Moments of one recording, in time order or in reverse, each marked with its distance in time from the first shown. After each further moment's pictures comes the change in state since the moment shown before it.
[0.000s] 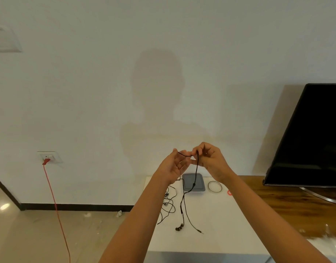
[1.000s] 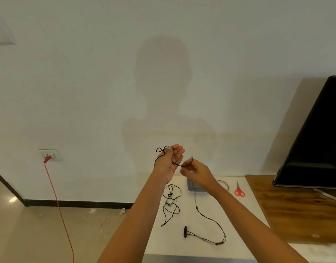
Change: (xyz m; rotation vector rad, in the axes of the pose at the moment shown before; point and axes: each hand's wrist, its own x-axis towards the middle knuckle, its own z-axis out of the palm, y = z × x) left_hand 0.025 0.012 -0.023 0.041 0.084 0.284; right_hand 0.019 0.080 0.026 -0.500 0.070 0.214
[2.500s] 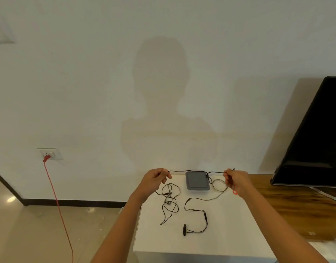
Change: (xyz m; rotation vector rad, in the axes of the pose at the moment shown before) left_hand -0.029 -0.009 -0.075 0.997 -0.145 0.140; right_hand -0.007 0.067 -0.086 0.568 0.478 0.729
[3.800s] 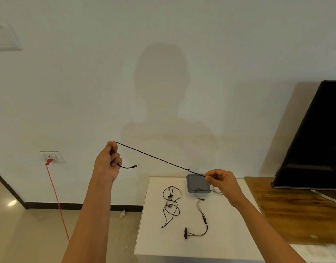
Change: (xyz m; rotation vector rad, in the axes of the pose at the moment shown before) left_hand -0.014 0.055 -0.113 -1.131 0.503 -0.096; right_hand -0.059 0.015 0.015 -0.321 -0.420 -0.633
